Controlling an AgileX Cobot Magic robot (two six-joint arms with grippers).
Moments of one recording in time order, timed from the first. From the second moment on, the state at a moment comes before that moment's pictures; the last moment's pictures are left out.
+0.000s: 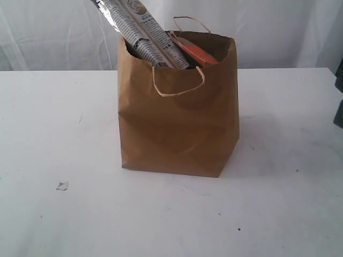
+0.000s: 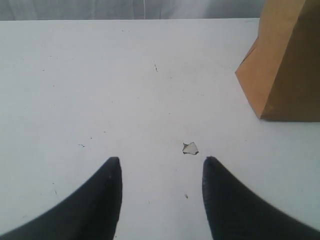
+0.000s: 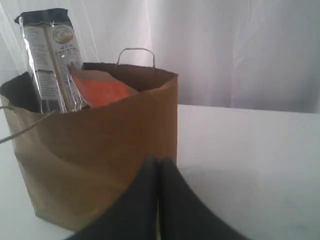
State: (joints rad) left arm -0.15 0.00 0.02 -0.23 0.34 0.16; right arm 0.56 0.58 -0.54 -0.82 0.34 0.98
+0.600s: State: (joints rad) left arm -0.15 0.00 0.02 -0.23 0.34 0.16; right arm 0.51 0.28 -0.16 -0.33 0.35 0.98
